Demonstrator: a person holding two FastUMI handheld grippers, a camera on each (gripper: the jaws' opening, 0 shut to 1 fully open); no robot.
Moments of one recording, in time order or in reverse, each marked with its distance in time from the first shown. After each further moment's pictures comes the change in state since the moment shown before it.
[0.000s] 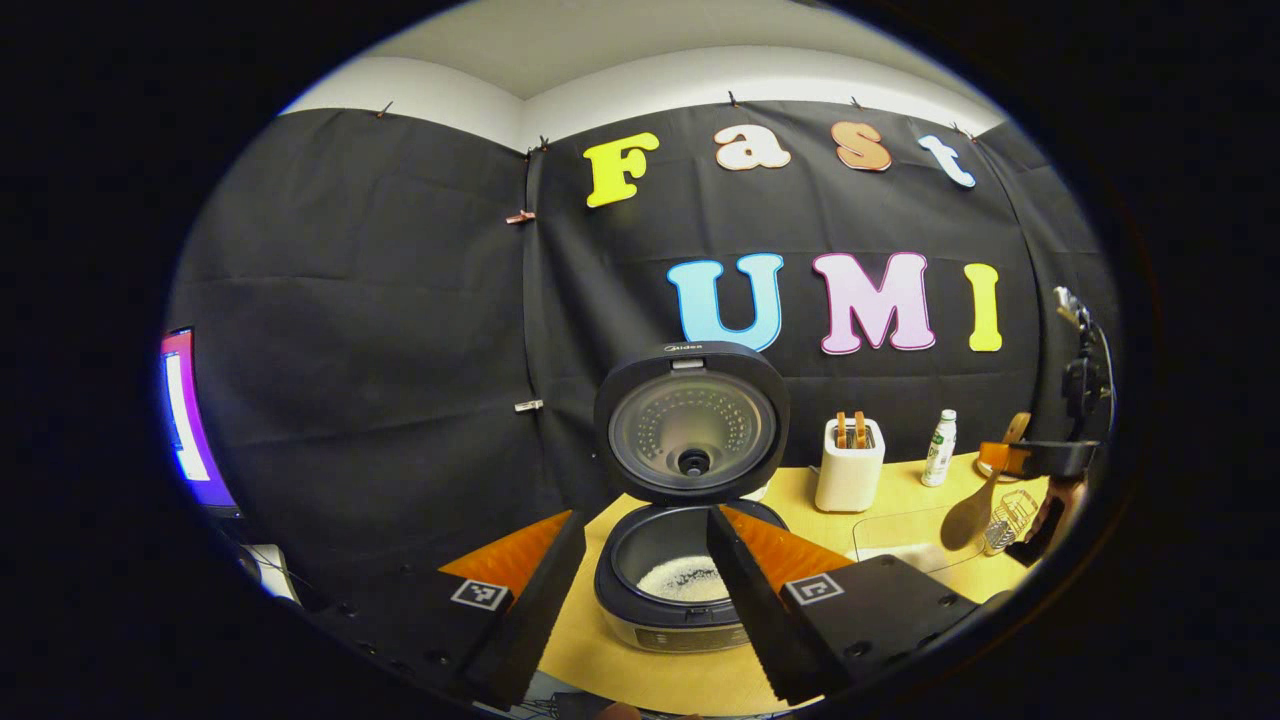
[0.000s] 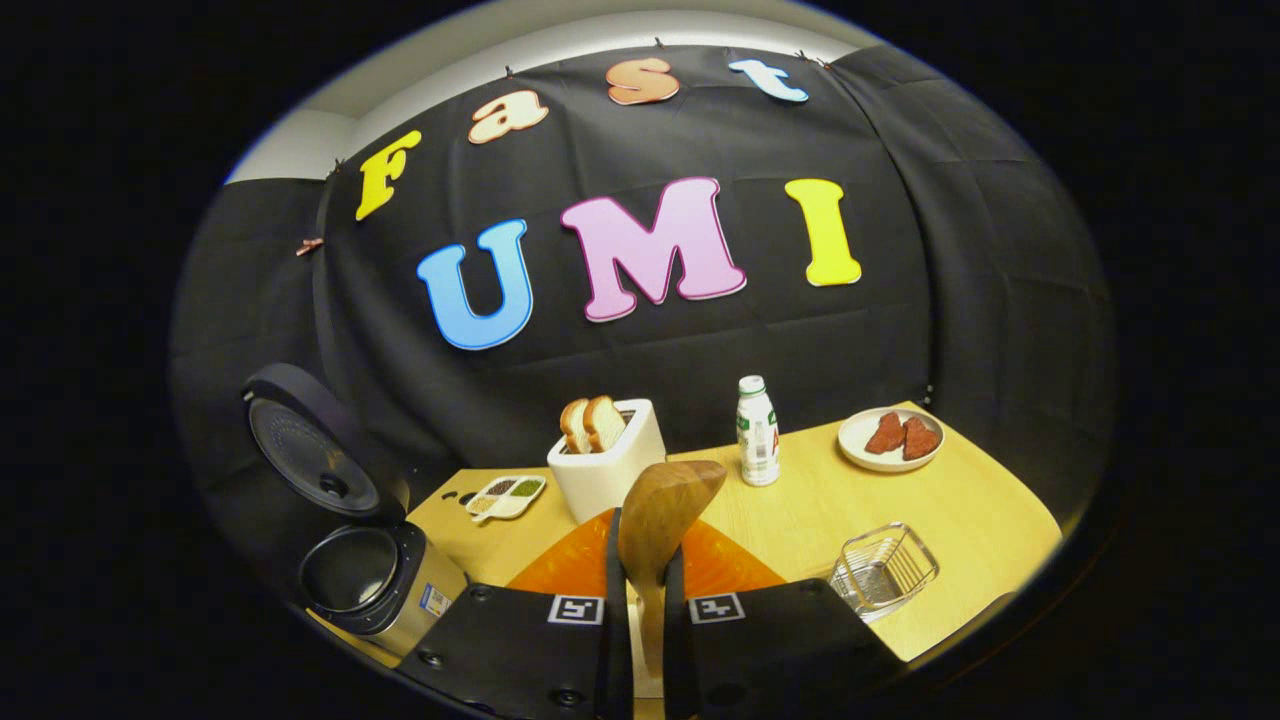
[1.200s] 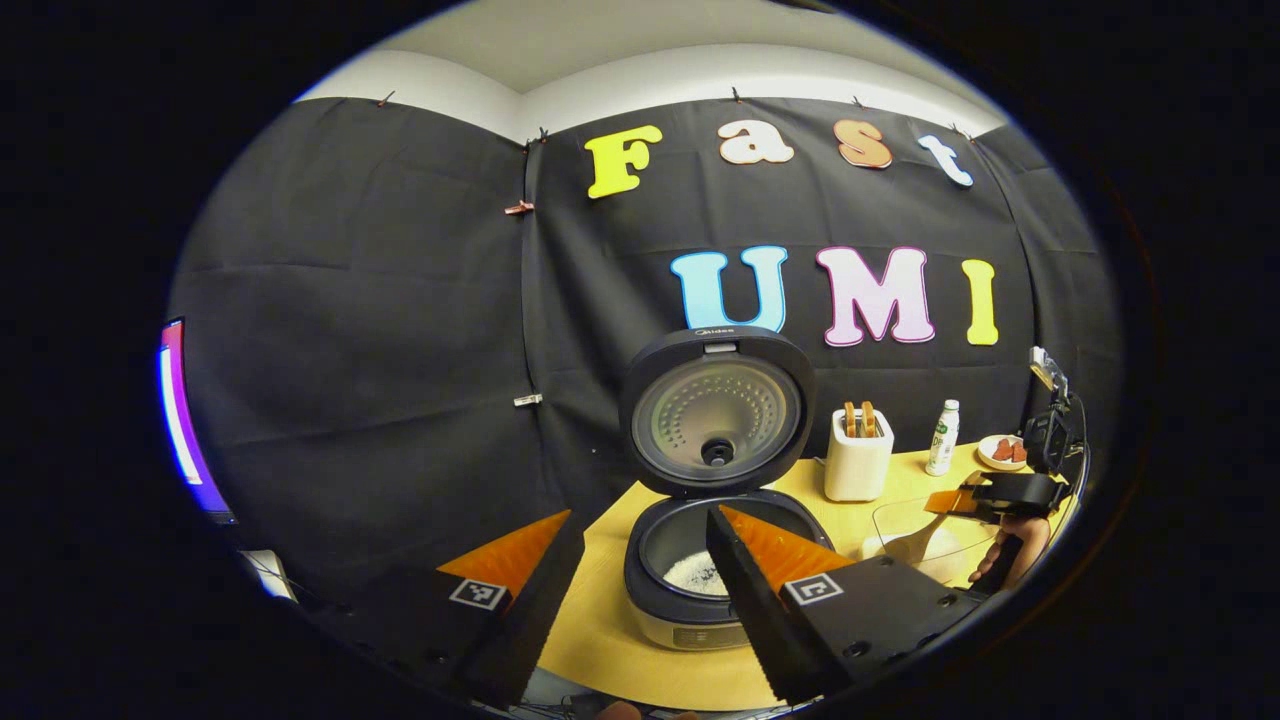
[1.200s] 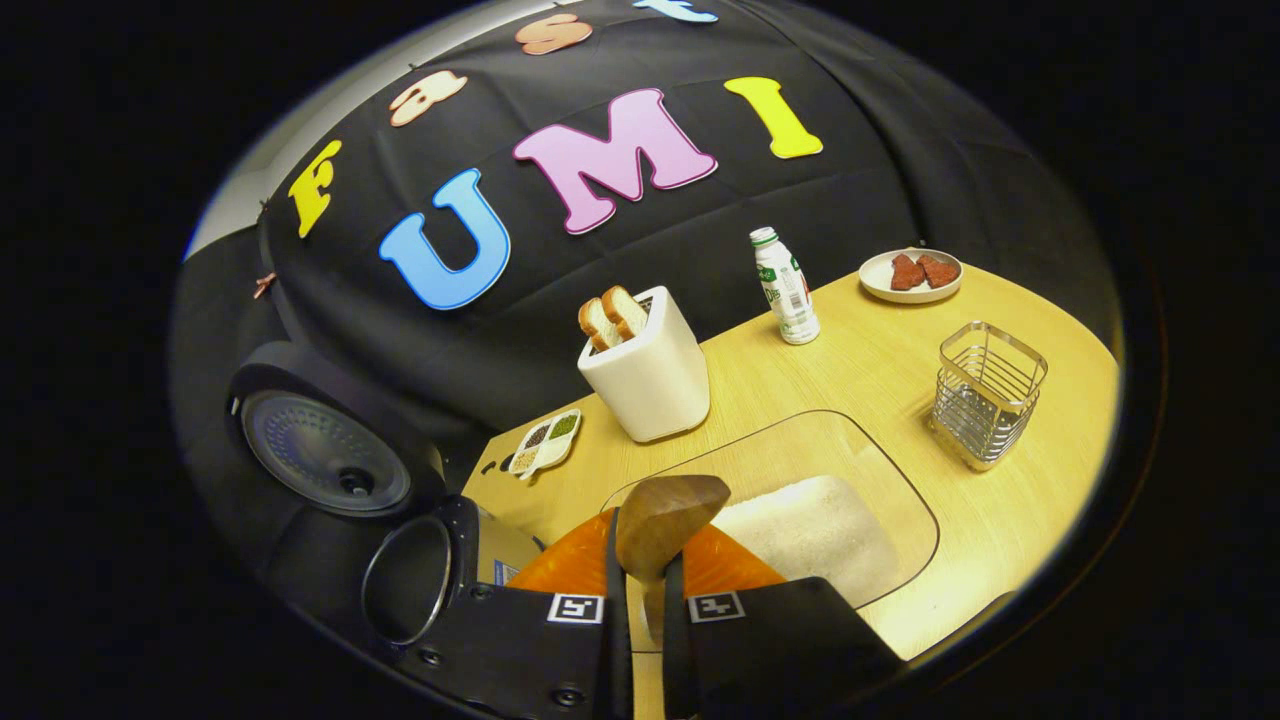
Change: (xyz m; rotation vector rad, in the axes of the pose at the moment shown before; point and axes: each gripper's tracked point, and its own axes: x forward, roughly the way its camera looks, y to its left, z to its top) left arm 0.012 0.037 -0.015 0.014 0.010 -0.030; right arm 0.000 0.065 -0.076 0.323 0.171 -0.036
